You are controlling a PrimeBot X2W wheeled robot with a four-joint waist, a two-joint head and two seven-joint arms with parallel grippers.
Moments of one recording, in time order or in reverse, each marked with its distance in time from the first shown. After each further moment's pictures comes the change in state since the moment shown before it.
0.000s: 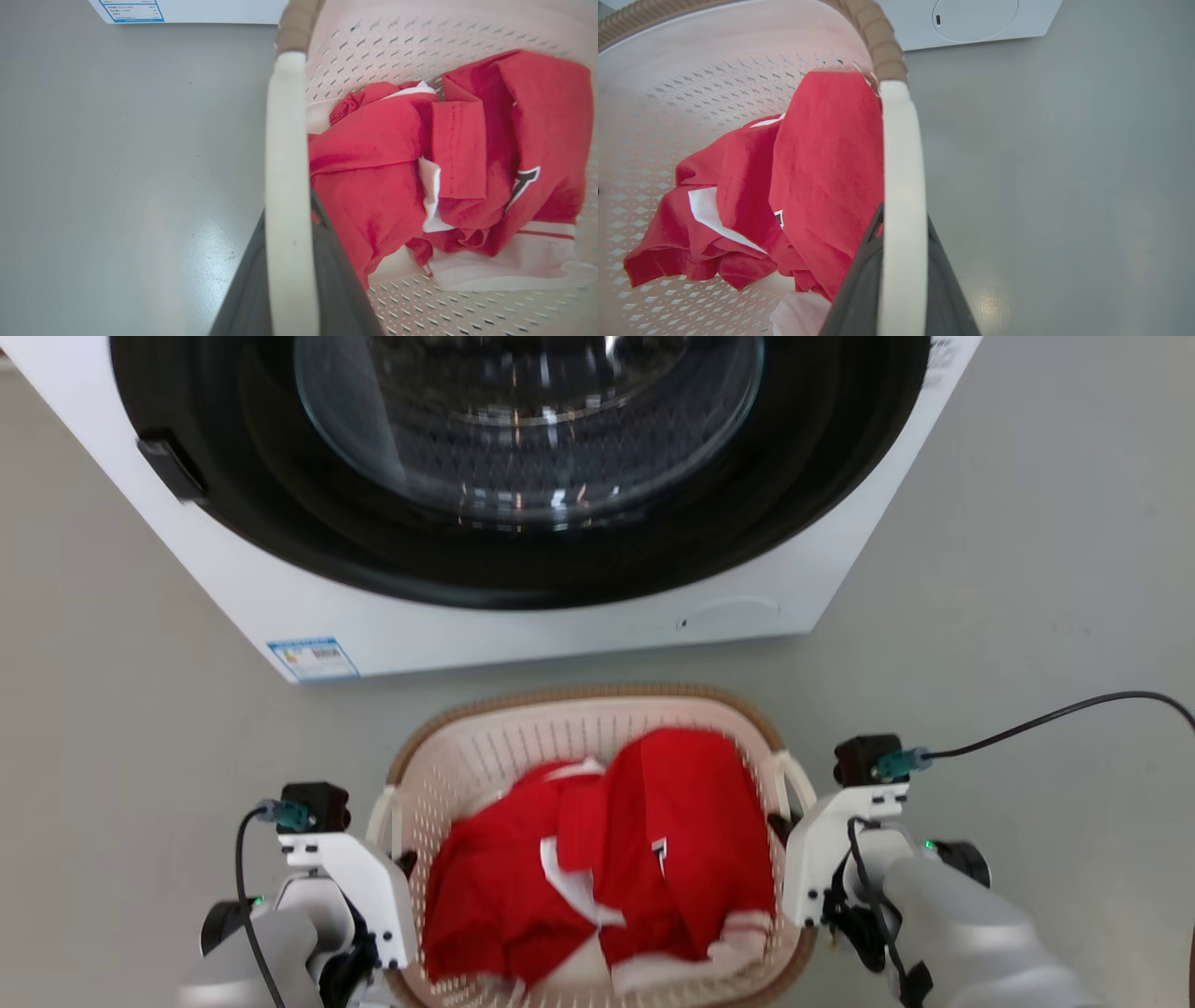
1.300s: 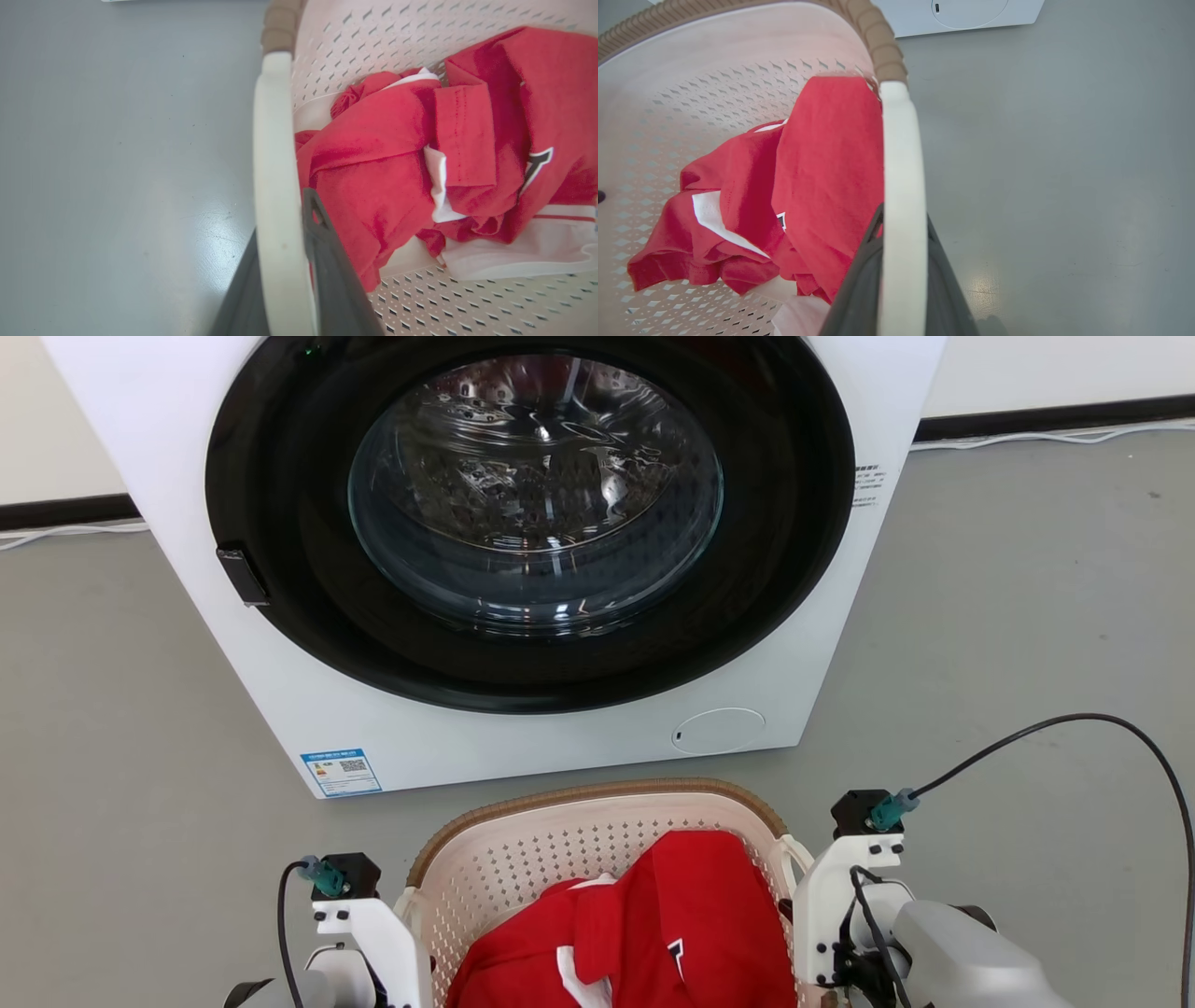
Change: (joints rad) left arm 0.087 -0.039 0.014 0.031 0.010 0.000 0.188; right arm 0.072 -0.007 -0.058 -0.002 -0.038 0.000 0.199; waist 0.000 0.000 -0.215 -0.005
